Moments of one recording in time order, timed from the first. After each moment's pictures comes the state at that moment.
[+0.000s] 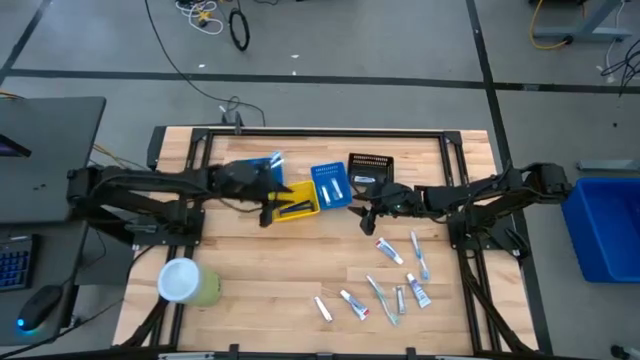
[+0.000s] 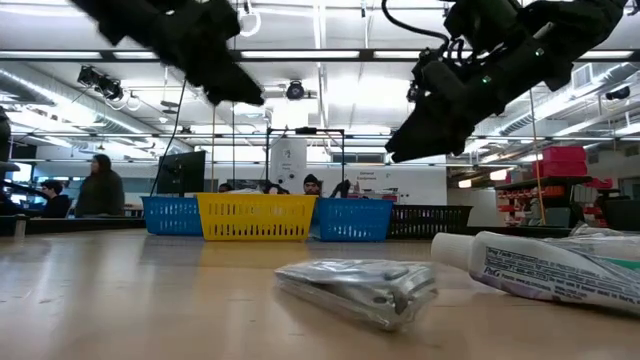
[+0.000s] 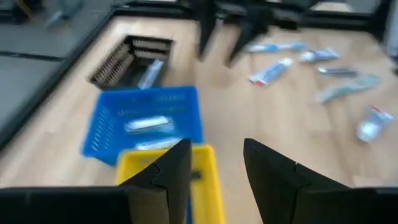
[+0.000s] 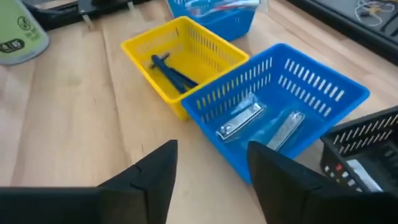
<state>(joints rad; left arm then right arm) 0.13 1.10 0.68 -0.04 0.00 0.00 -0.02 1.35 0.58 0.22 0.23 0.29</state>
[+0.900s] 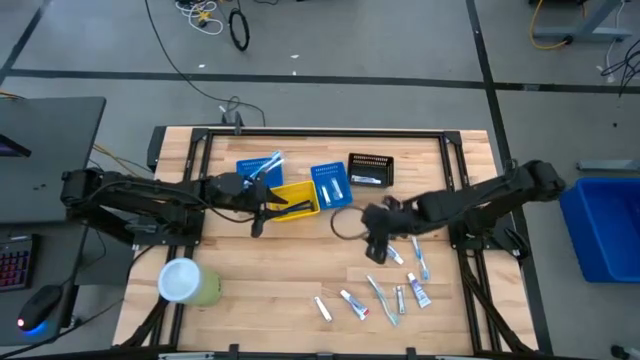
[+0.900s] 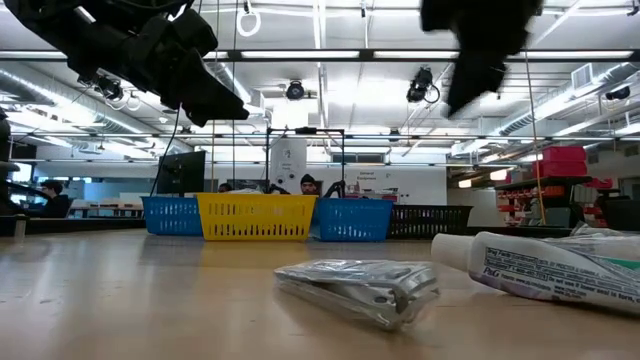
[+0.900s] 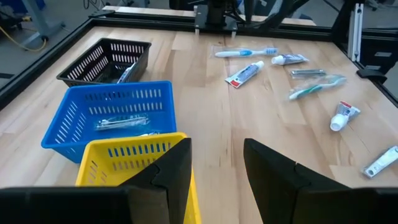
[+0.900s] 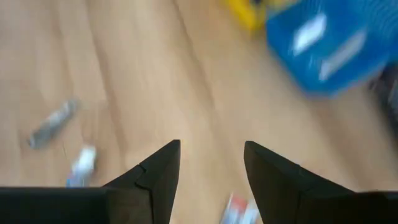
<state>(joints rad) 0.10 1.02 0.42 0.25 0.05 -0.03 0.25 1.42 1.10 -0.74 0.19 0.57</state>
